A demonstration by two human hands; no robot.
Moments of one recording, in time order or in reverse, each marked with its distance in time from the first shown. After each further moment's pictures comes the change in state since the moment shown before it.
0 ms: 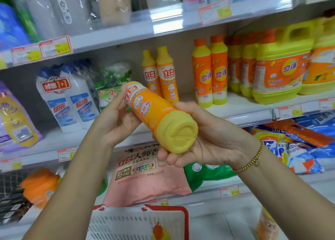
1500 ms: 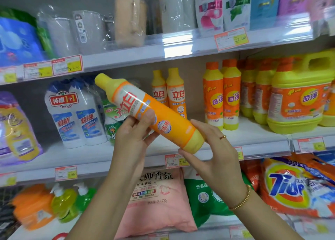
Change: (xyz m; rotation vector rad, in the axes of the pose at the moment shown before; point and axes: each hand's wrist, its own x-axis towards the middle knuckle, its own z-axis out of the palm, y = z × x) left_hand 0.005 -0.029 0.027 0.247 0.205 0.473; right_hand 0.025 0.019 -0.069 -1.677 1.131 -1.042
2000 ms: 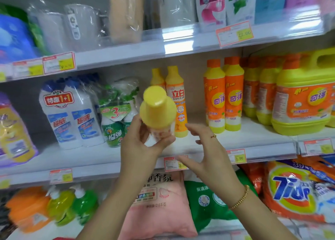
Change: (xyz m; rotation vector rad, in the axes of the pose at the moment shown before) left_hand 0.004 -0.032 -0.005 0.509 0.004 0.330; right_hand 0.002 0.027 0.016 0.064 -0.195 0.127
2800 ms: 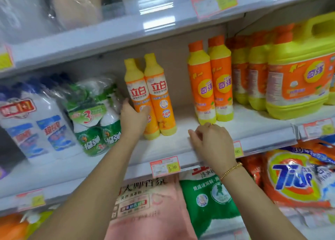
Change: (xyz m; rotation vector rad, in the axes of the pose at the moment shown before) left_hand 0.117 -0.099 0.048 0.324 0.005 -0.248; right_hand 0.028 0.093 0.017 -0.656 0.073 0.236
